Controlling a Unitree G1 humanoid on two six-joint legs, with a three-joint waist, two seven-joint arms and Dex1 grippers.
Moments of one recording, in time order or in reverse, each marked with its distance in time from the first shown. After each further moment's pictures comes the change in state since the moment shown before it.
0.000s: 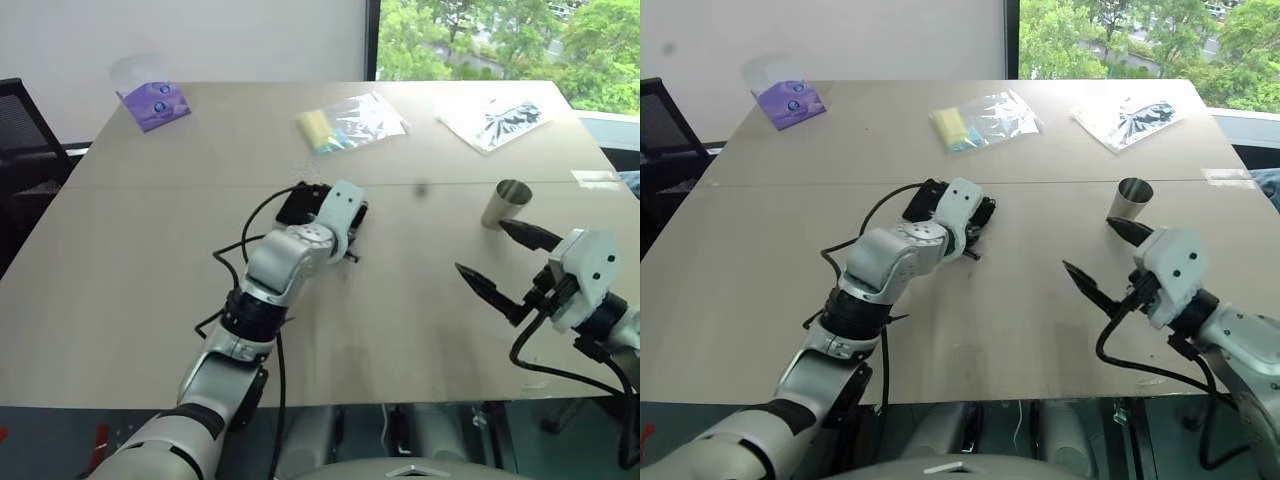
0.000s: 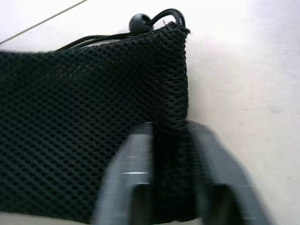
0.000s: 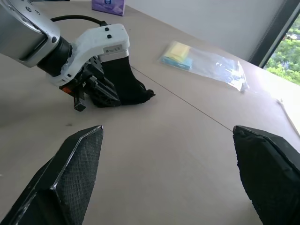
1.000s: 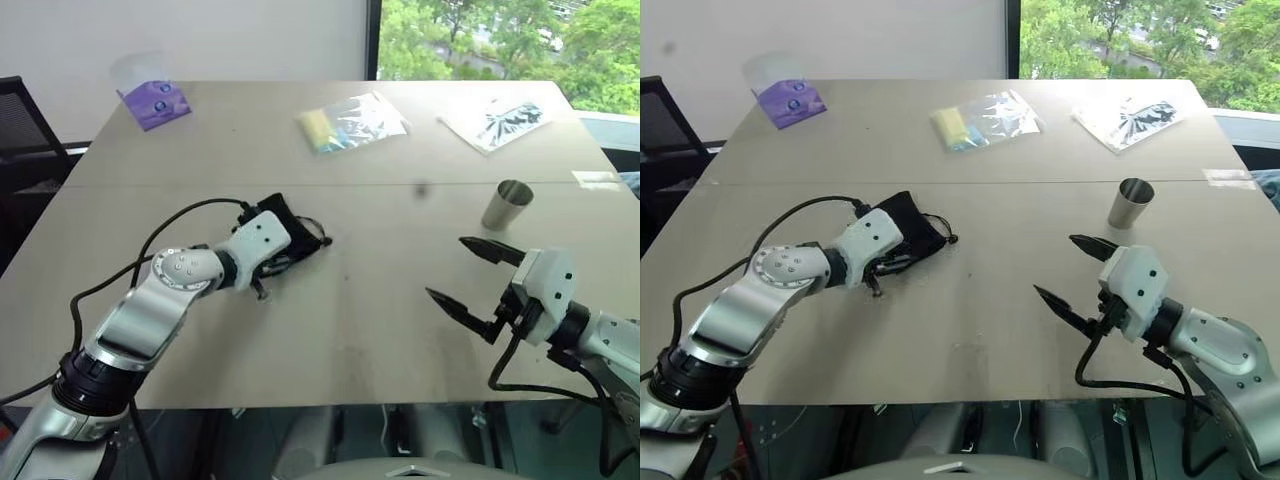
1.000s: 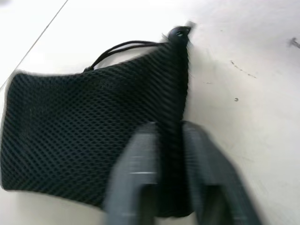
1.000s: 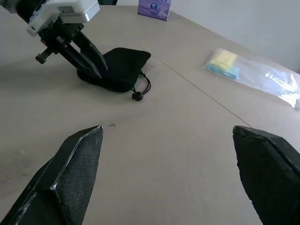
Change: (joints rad) left arm 0.414 0.609 0.111 -0.341 0.074 -0.448 -0.613; right arm 0.002 0.000 0.148 0.042 -0.077 -0.115 0.096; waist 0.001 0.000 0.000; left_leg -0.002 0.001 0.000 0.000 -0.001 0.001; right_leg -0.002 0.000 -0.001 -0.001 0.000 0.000
